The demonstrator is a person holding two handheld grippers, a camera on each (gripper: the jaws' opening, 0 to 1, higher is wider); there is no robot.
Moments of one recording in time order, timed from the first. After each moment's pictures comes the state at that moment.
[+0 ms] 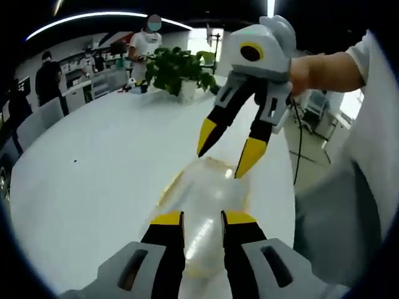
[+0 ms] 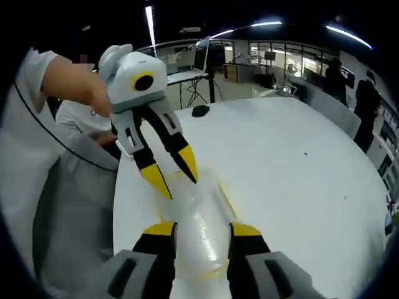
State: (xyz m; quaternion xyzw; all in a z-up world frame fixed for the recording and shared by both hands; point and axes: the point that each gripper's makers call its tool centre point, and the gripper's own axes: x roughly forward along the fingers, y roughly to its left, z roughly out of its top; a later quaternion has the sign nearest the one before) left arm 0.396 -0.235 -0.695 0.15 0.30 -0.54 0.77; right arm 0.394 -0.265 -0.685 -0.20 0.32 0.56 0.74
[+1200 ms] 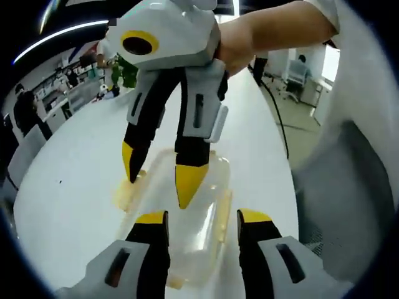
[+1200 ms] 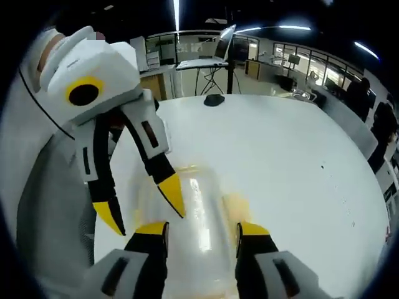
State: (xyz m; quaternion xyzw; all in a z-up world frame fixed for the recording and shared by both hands) left arm 0.367 -0.251 -0.721 0.23 0.29 -0.58 0.72; right arm 0.420 -0.242 -0.722 -0.25 0.34 0.58 0.69
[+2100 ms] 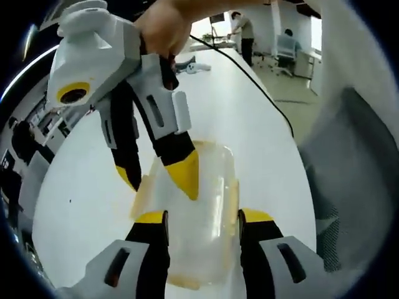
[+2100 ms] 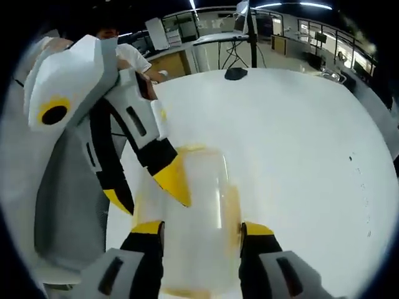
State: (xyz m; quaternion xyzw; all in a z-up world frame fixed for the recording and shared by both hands) left arm 0.372 -0.252 -0.731 0.34 0.26 -0.58 0.70; right arm 0.416 -0.249 -0.738 -0.27 0.42 0.63 0.58
